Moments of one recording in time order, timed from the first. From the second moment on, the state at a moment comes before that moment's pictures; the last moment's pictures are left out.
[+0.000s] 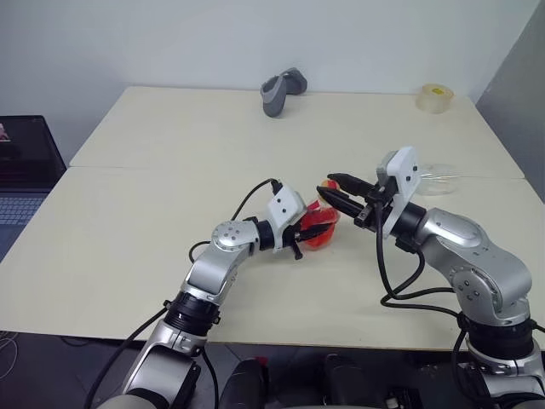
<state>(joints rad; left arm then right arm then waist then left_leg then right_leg) -0.52 0.26 -0.27 0.06 -0.18 0.30 -0.80 -0.43 -0.46 0.01 -0.54 0.57 0.75 0.49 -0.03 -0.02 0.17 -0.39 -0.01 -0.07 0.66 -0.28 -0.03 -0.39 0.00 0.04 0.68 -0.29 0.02</state>
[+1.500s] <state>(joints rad) -0.52 0.26 -0.27 0.04 -0.18 0.30 -0.80 -0.34 -0.64 -0.11 -0.54 0.63 0.64 0.64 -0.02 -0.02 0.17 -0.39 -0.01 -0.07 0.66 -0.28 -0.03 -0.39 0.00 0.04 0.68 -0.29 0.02</state>
